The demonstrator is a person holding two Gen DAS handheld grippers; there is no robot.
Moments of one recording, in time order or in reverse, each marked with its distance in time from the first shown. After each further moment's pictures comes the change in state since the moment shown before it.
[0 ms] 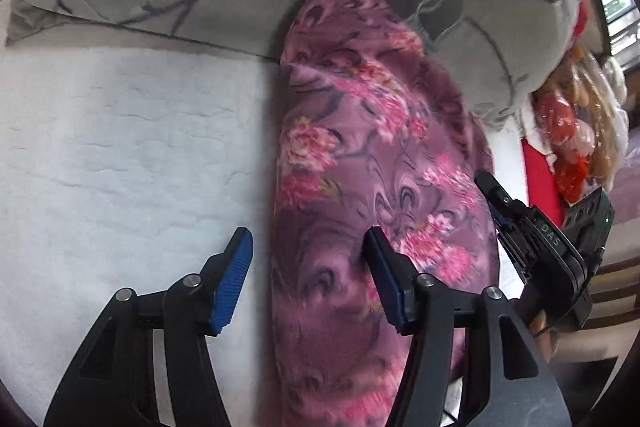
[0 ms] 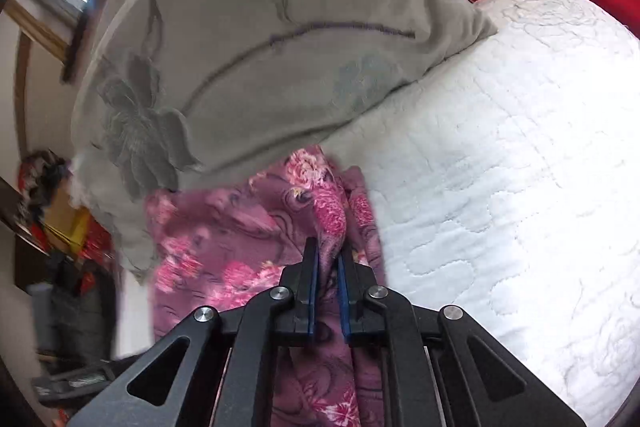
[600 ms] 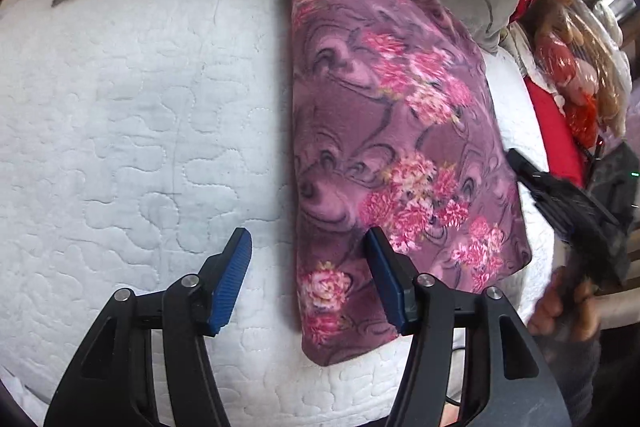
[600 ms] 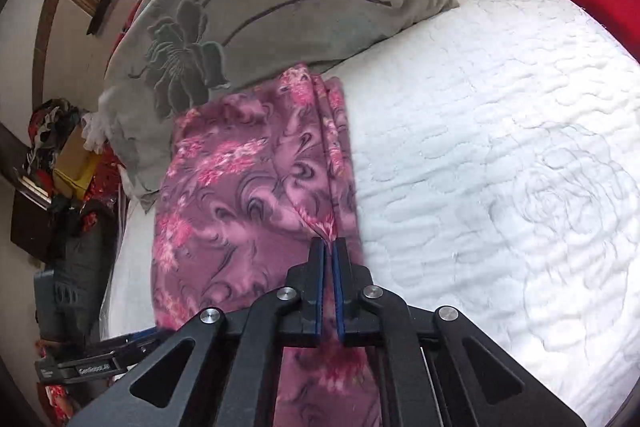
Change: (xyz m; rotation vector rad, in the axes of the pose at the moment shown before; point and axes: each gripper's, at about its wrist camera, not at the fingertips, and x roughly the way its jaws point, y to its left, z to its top) left arm -0.019 -0.009 -0.113 0.103 0.009 0.106; right arm -0.068 -0.020 -0.063 -0.109 0.091 -0.001
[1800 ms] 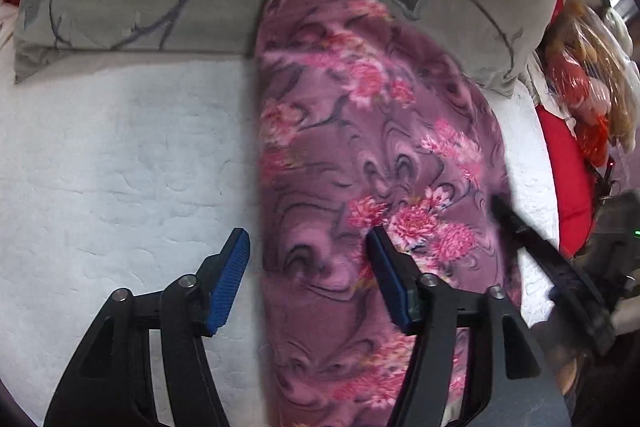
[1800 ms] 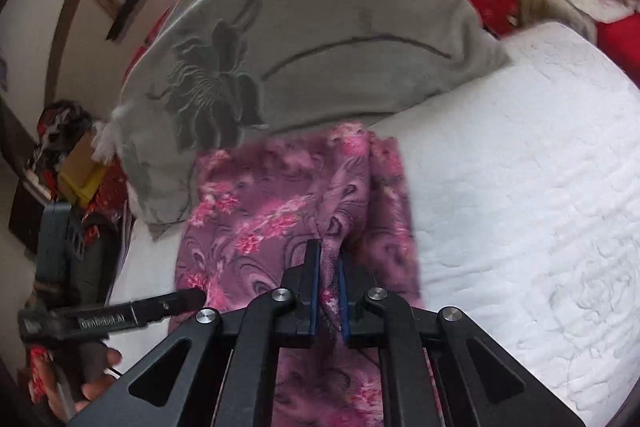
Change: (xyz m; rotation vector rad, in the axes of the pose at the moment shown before) left arm 0.024 -0.001 0.083 -0.003 -0.013 -0.003; right arm 0.036 0.030 0.032 -0.029 -0.077 -0.008
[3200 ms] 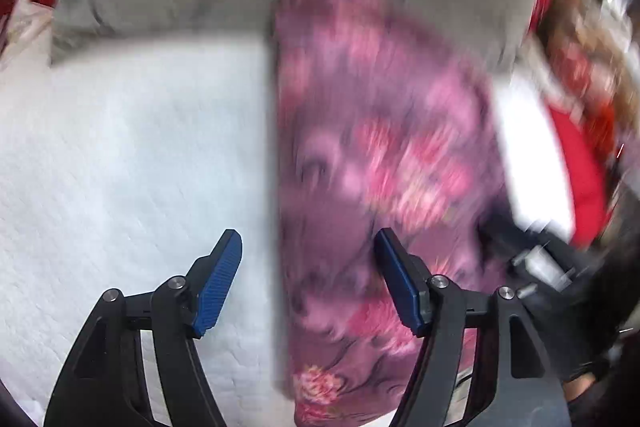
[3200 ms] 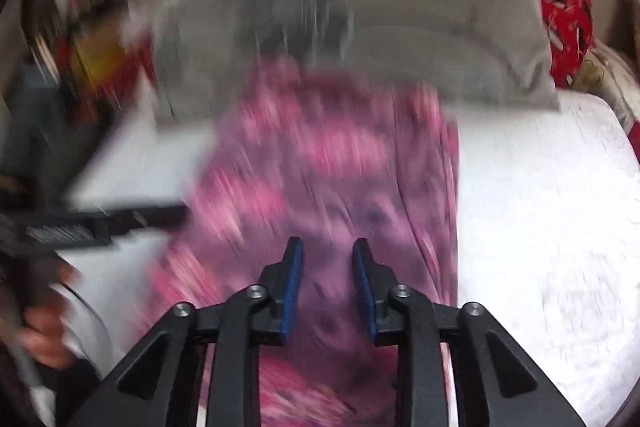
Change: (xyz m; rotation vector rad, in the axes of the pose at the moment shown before) left arm -0.019 0.004 -0.043 0.044 -0.016 0.095; right arm 0.010 0.075 -0.040 -0.467 0.138 -0.123
